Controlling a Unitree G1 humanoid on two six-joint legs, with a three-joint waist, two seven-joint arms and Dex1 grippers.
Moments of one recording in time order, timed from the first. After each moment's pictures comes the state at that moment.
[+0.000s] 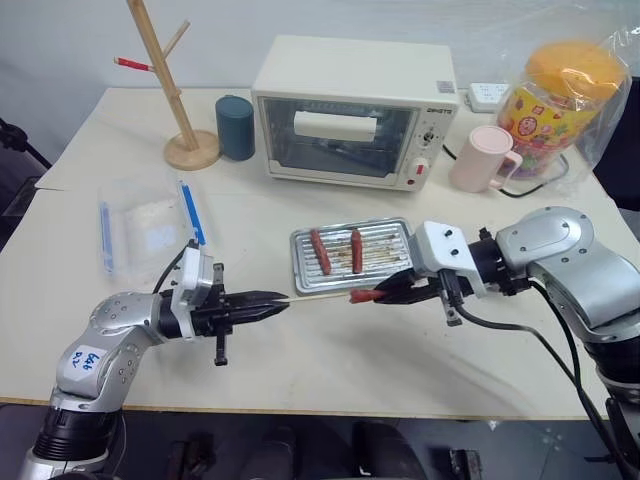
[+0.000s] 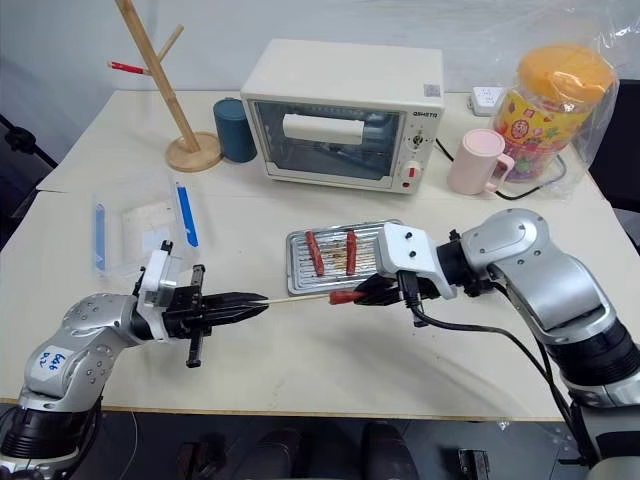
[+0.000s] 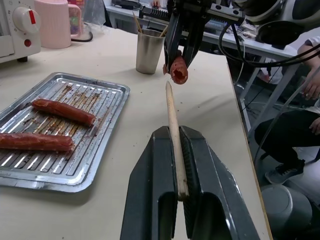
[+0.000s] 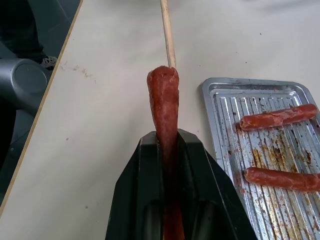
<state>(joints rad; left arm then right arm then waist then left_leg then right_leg) -0.19 0.65 0.08 -0.27 -0.66 0.39 -1.11 -0.69 -0.89 0.26 -0.35 0.37 0.61 1.32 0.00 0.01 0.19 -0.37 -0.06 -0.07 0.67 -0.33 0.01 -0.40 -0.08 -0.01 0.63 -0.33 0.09</state>
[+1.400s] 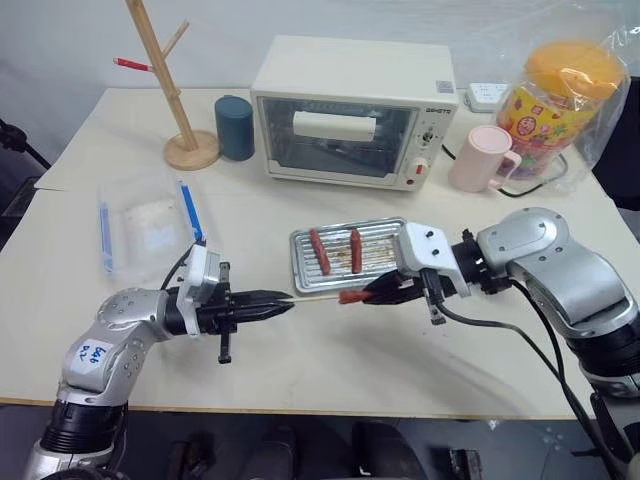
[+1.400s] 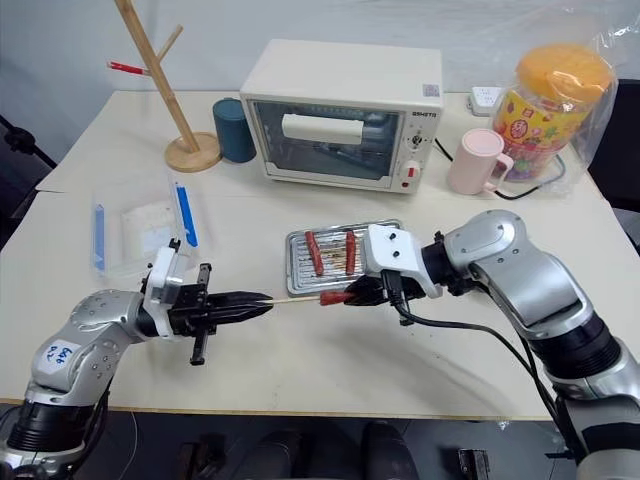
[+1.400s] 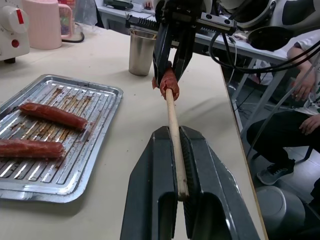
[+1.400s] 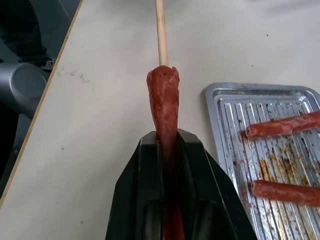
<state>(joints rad) -0.23 0.64 0.06 -0.25 -0.66 0.40 -1.12 -0.73 -0.83 0.31 -0.32 0.35 0.61 1.30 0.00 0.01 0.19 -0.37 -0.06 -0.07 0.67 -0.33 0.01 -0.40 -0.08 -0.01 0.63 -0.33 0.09</state>
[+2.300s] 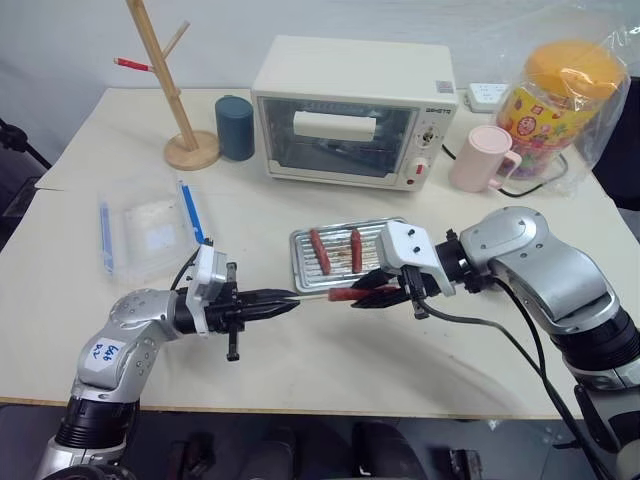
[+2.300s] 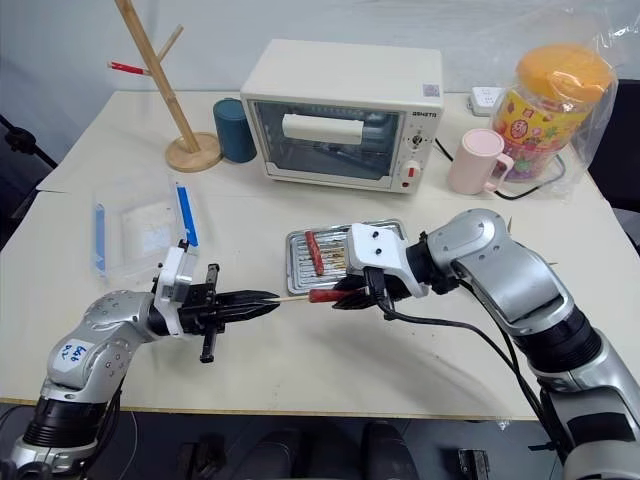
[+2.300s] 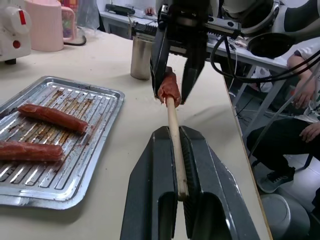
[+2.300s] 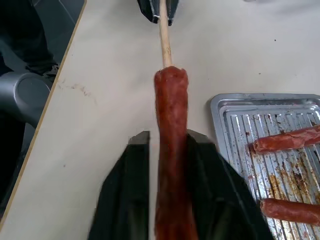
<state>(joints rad) -0.24 0.60 0.06 -0.22 -0.65 0.39 -1.11 -0.77 -0.80 0.34 -0.33 0.34 0.69 1.30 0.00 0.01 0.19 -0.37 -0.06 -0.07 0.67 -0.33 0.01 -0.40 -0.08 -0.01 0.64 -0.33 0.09</state>
